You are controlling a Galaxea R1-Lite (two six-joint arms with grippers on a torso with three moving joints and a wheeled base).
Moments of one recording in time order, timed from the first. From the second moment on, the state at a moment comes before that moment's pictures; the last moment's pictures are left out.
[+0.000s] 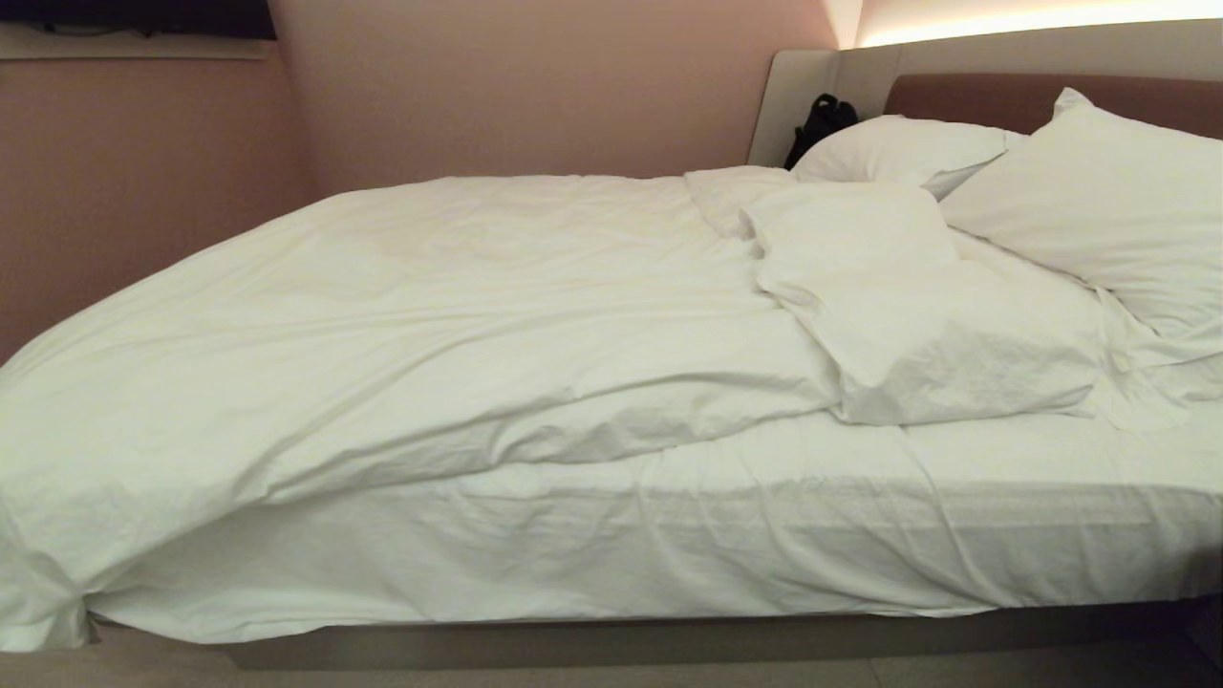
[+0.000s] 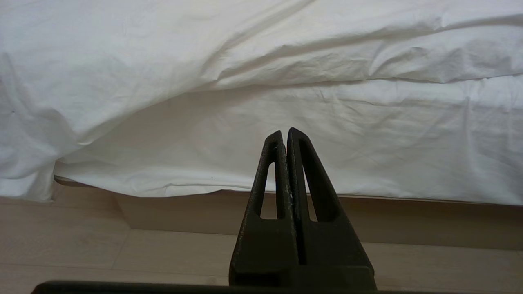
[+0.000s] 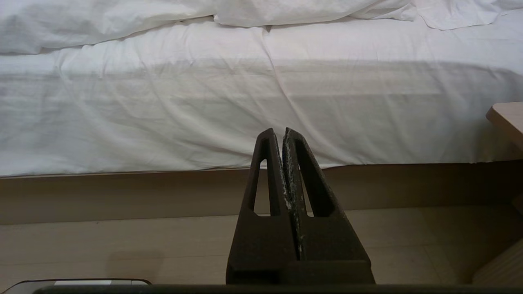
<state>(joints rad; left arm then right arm) 0.02 0.00 0.00 -0.04 0.03 -0.07 0.01 0.00 0.00 0.00 0.00 0.00</state>
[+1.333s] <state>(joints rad) 0.01 0.00 0.00 -0.07 0.03 -0.06 0.00 0.00 0.00 0.00 0.00 0.00</state>
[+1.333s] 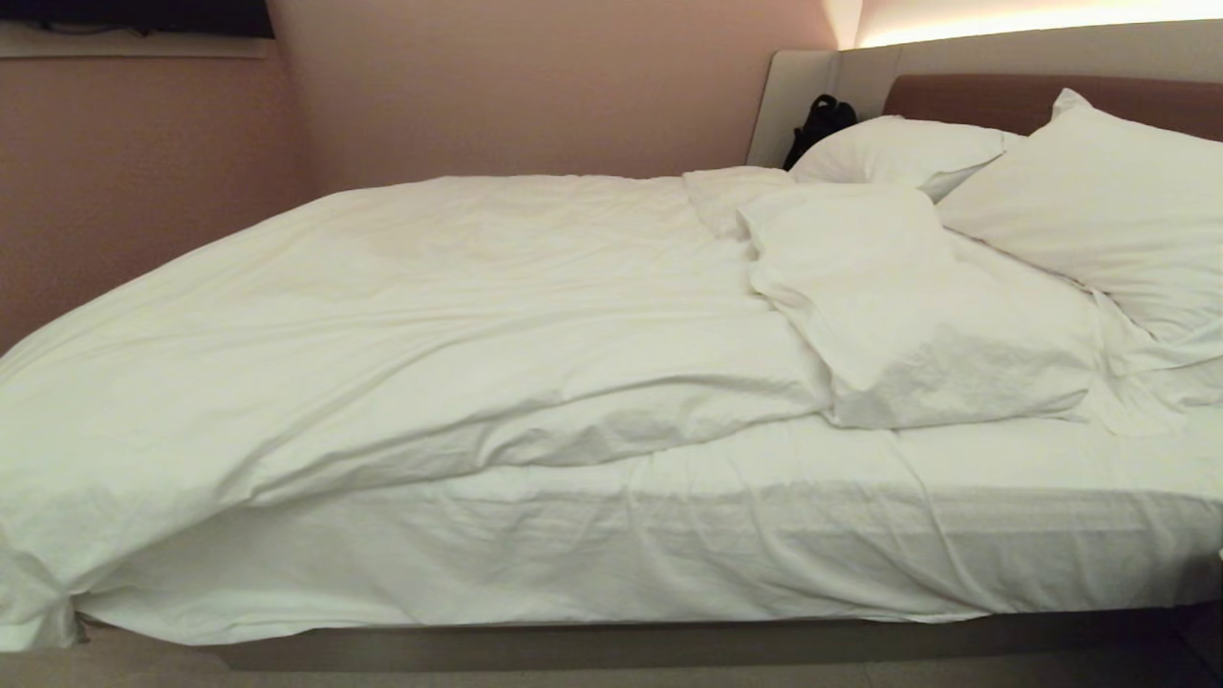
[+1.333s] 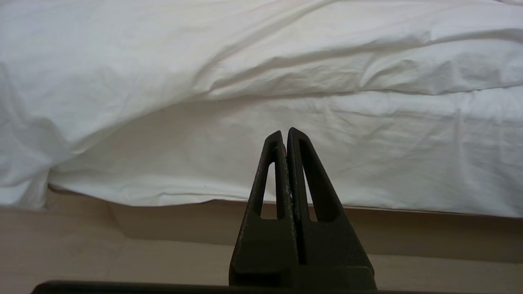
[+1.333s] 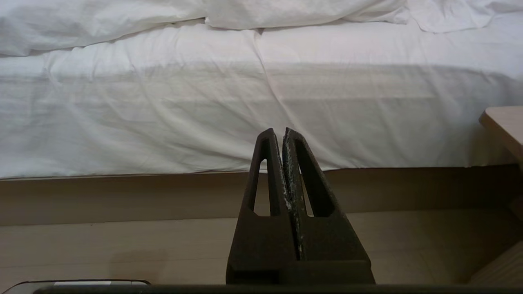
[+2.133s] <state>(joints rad) 0.01 0.00 0.00 -0.07 0.03 -0.06 0.01 0.02 -0.12 0.03 0.00 -0.03</state>
